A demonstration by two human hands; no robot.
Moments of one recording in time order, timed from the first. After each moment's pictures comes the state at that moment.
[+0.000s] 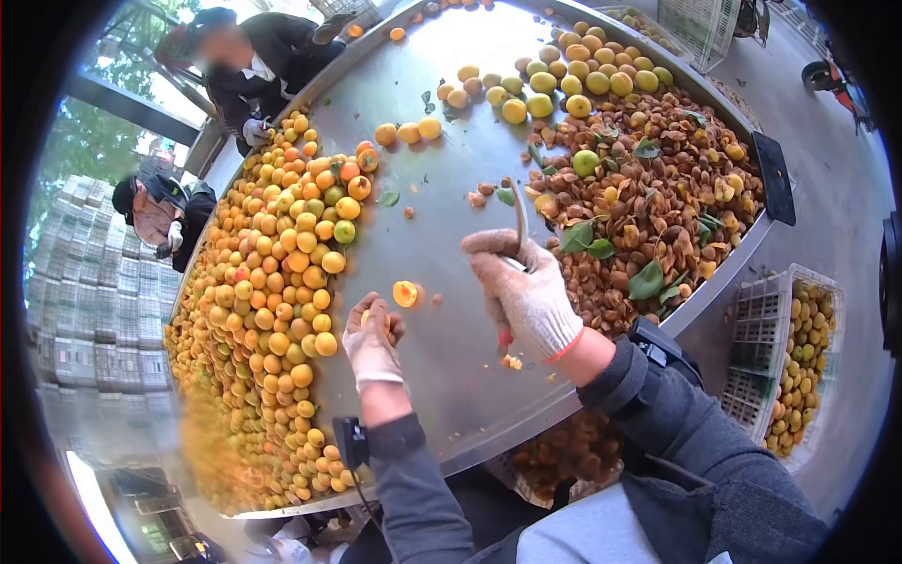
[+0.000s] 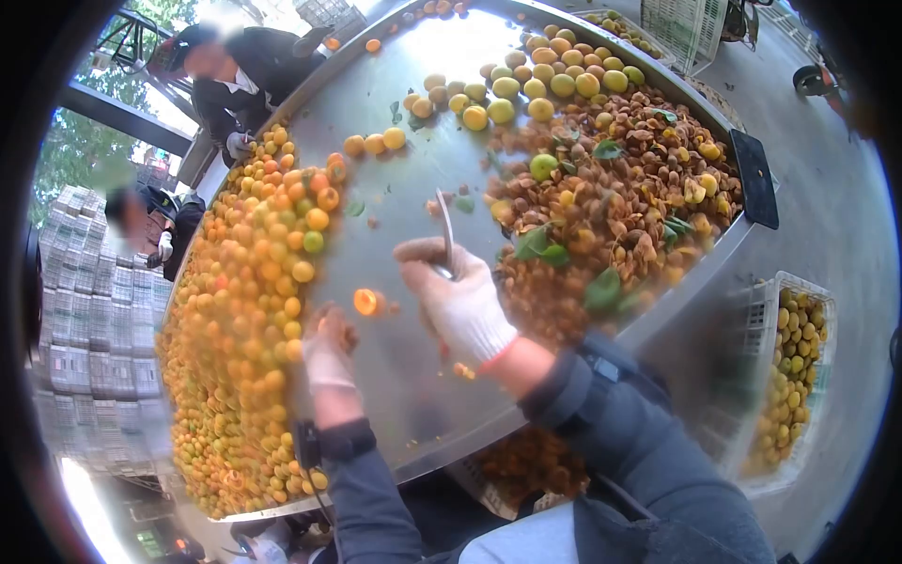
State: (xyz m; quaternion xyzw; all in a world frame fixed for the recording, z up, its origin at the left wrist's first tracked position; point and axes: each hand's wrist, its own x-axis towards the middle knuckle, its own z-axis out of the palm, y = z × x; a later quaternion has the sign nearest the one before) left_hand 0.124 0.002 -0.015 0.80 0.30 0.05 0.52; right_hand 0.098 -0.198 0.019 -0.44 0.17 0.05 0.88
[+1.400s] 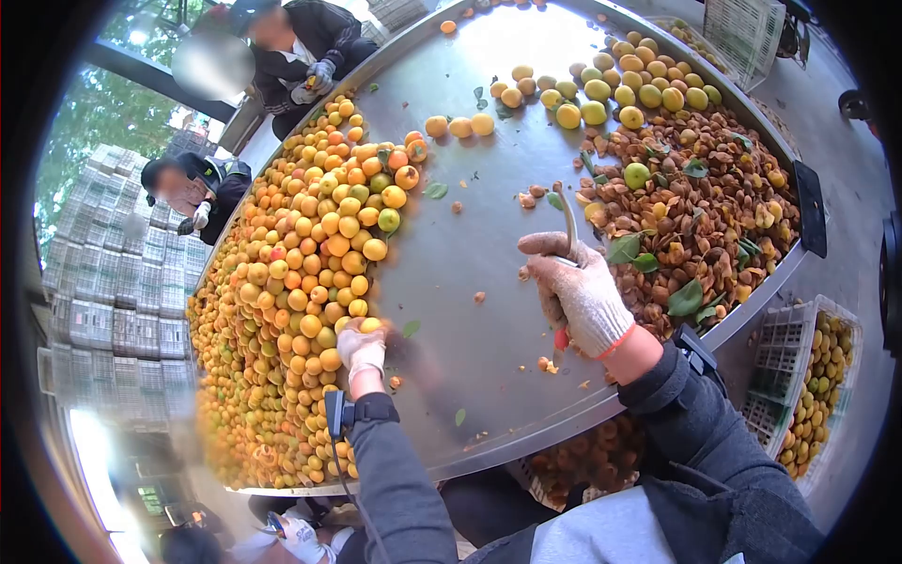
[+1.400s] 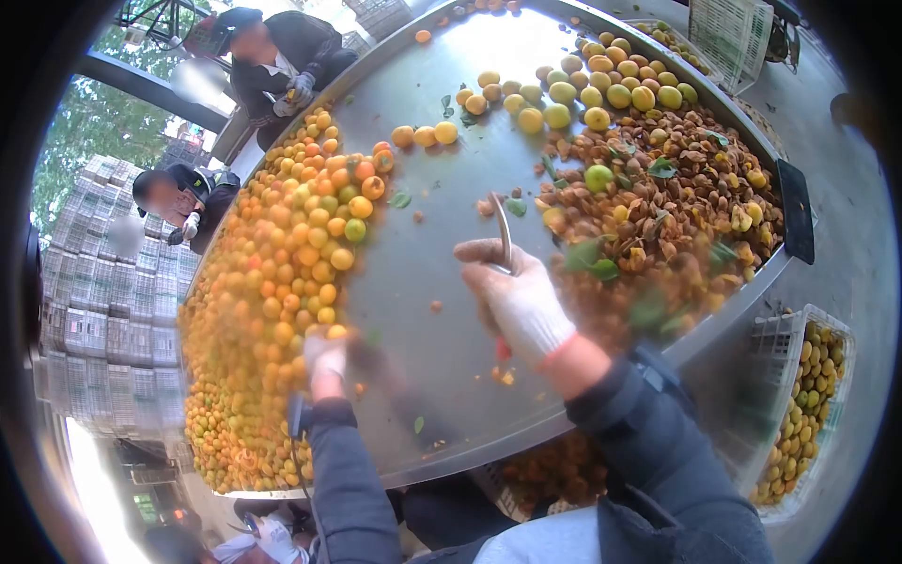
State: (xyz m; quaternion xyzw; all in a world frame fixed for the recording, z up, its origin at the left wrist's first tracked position) left_hand 0.132 0.132 -0.052 0.93 0.28 0.04 0.22; right_hand 0.108 -0.209 0.019 -0.48 0.16 0.11 0.86
